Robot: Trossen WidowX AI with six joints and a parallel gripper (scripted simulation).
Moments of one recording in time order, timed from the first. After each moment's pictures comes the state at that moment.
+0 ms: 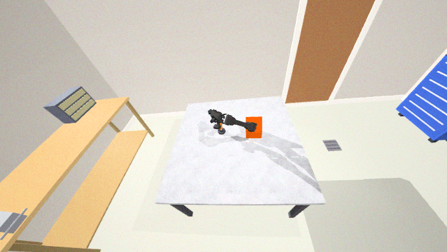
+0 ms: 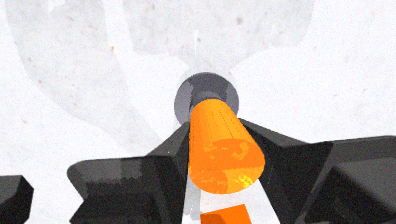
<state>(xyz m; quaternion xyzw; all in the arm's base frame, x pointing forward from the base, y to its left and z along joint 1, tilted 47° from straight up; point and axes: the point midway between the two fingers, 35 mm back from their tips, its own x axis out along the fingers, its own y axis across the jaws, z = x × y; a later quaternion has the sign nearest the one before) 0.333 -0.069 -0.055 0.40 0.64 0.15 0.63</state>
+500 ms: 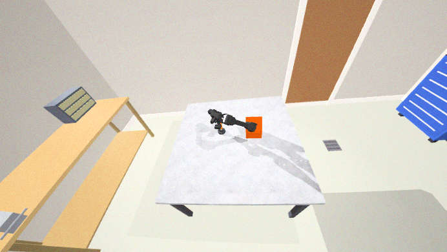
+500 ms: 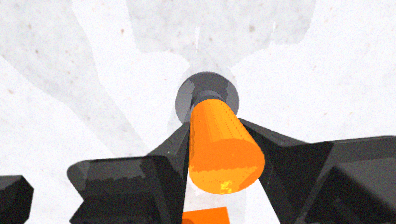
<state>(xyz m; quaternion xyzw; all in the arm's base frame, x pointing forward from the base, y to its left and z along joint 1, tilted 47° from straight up) 0.333 -0.070 -0.051 0.35 0.63 0.20 0.66</state>
